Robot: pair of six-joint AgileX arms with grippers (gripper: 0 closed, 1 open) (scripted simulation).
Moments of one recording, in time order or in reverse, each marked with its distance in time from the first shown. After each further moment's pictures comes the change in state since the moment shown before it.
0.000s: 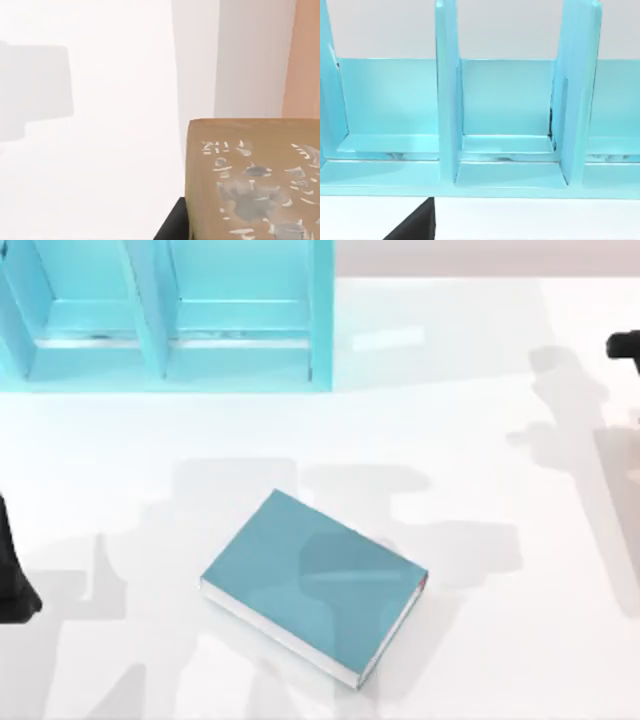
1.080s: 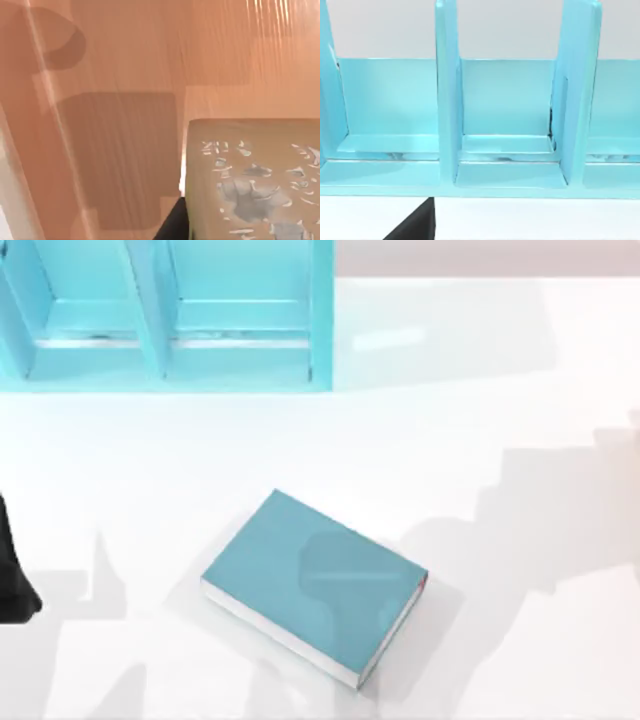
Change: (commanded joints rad) left arm 0.000 0.000 0.000 0.000 0.000 0.000; right arm -0.413 0.054 -0.169 0.333 -0.024 -0.234
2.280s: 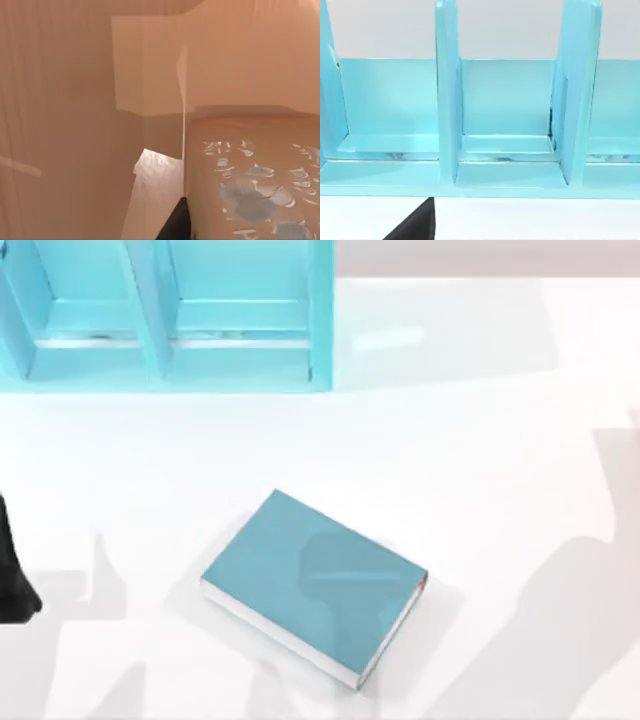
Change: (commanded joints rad) left arm 0.000 0.000 0.000 0.000 0.000 0.000; right arm -0.113 0.049 -0.251 0.200 0.021 -0.296
